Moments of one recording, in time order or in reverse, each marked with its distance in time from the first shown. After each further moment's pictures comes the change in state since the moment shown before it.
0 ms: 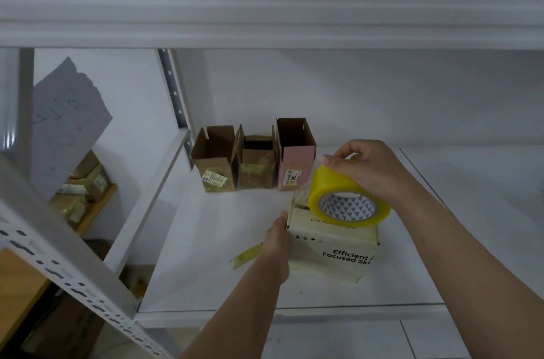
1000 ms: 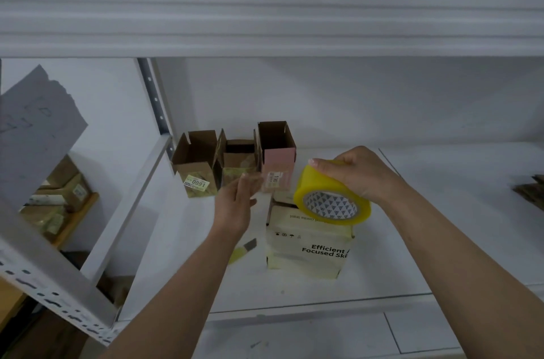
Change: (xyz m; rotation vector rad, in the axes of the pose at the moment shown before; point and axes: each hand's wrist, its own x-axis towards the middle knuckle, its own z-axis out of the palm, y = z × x) left_hand -0.017 0.061 -0.020 0.327 -0.004 0.777; right_hand -0.008 0.010 -0.021 -0.088 -0.043 0.067
